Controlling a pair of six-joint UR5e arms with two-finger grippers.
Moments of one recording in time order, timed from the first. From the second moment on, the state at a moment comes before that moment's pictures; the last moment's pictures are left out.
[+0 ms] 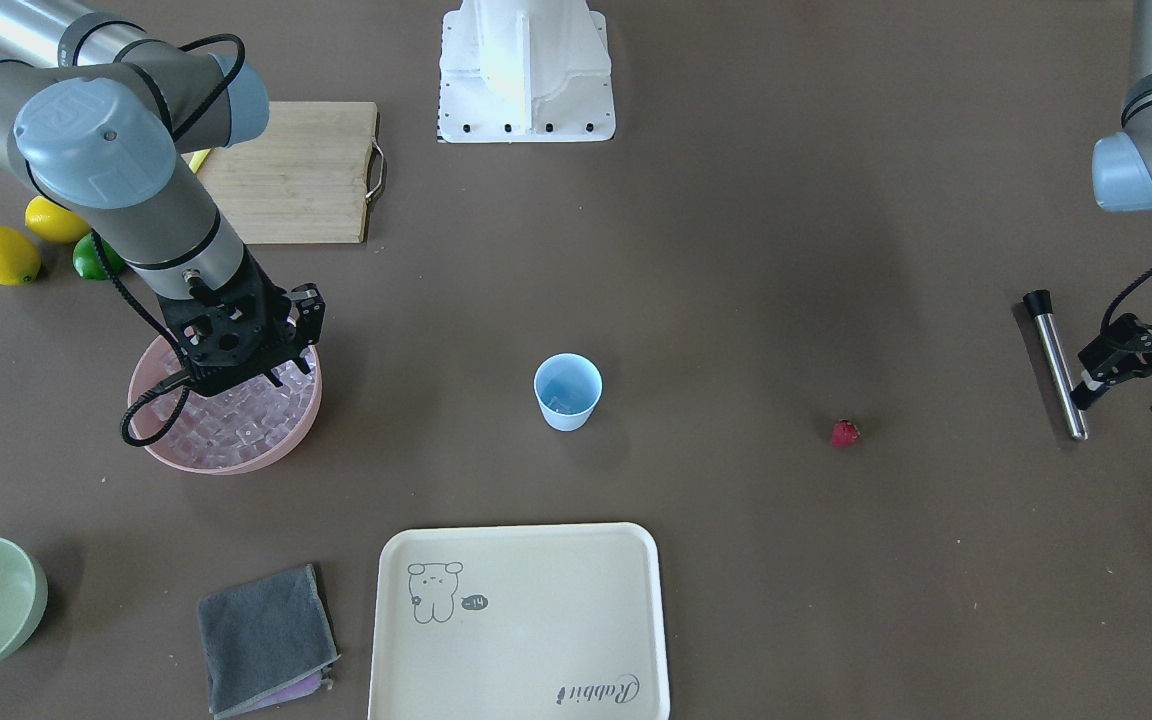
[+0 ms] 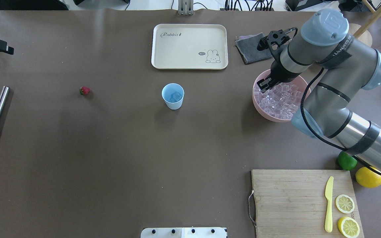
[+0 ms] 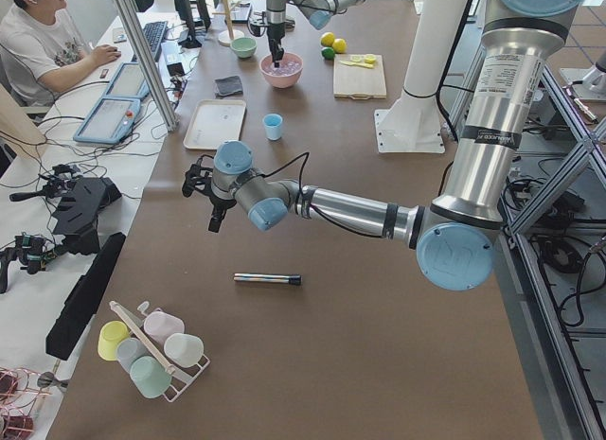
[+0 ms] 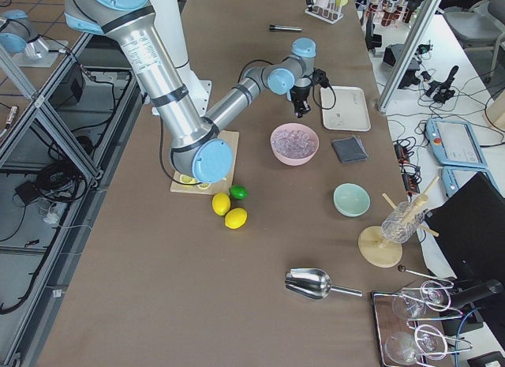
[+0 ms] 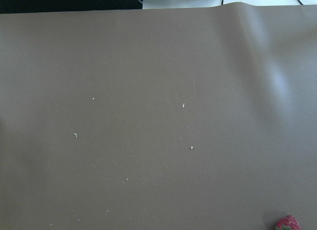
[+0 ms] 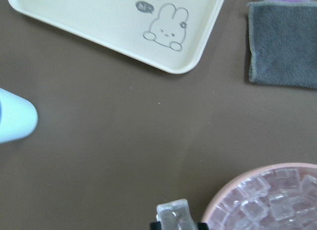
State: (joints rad) left arm -1.26 -1.78 -1.52 -2.23 -2.25 -0.65; right arm 0.83 -0.94 1.72 -1.62 2.10 0.62
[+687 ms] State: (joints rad) left arm -1.23 -1.78 -1.51 -2.23 -2.25 -0.65; right arm 0.65 -0.54 1.46 -1.68 1.90 0.95
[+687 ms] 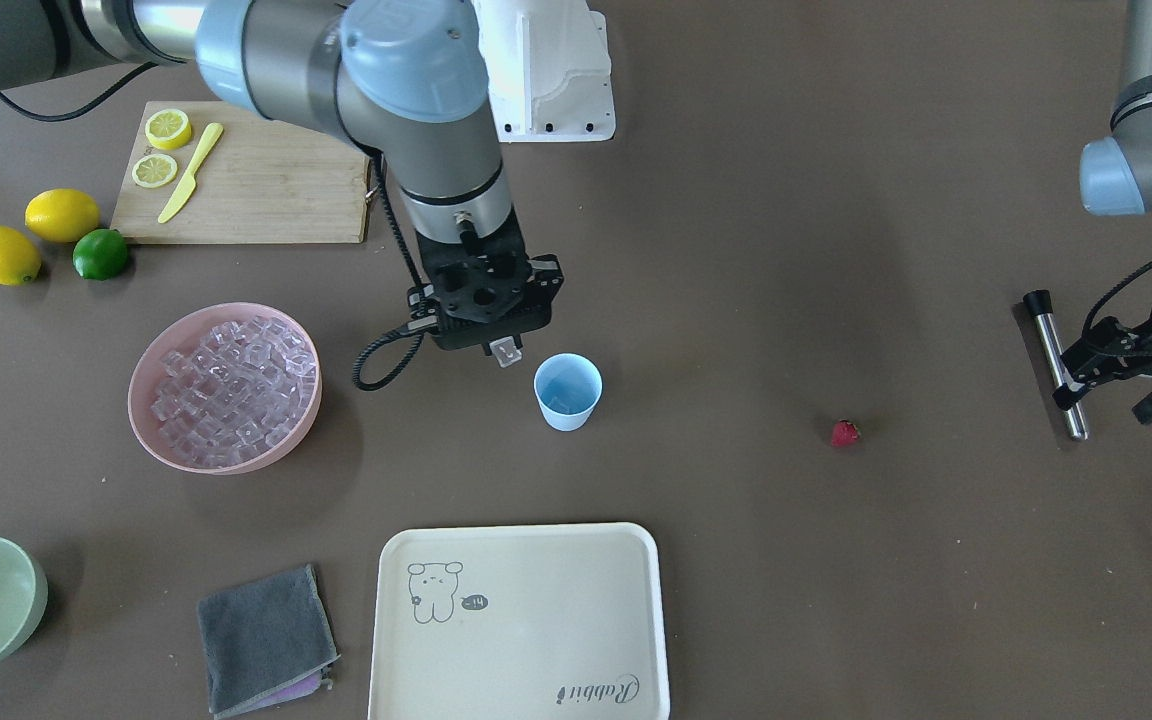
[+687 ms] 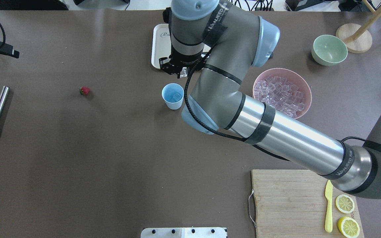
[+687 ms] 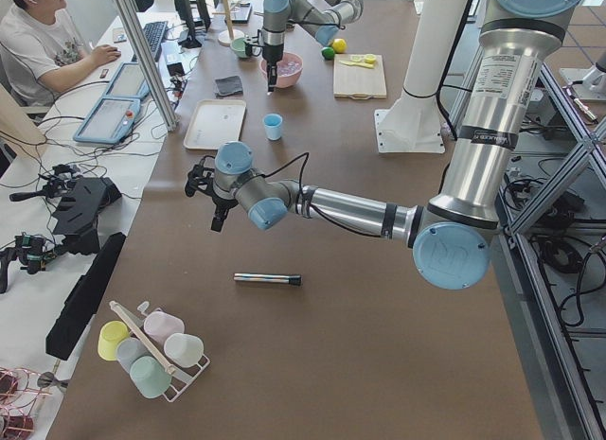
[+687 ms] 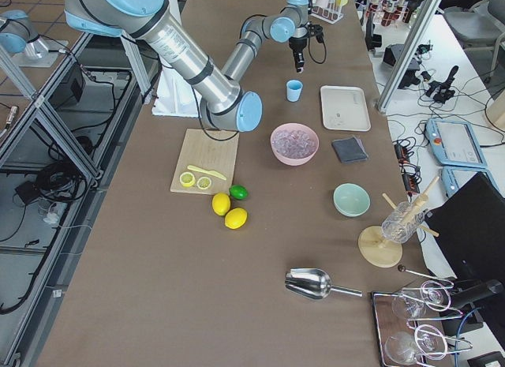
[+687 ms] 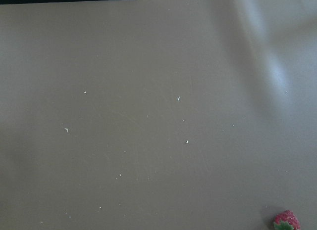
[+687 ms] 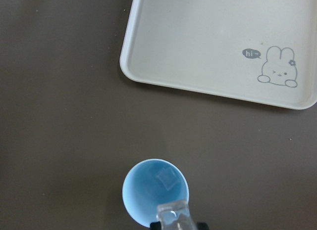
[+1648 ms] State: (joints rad) left arm -1.23 -1.78 -1.52 -2.24 -2.25 -0.64; right arm 0.58 -0.49 1.28 -1.62 1.78 0.98
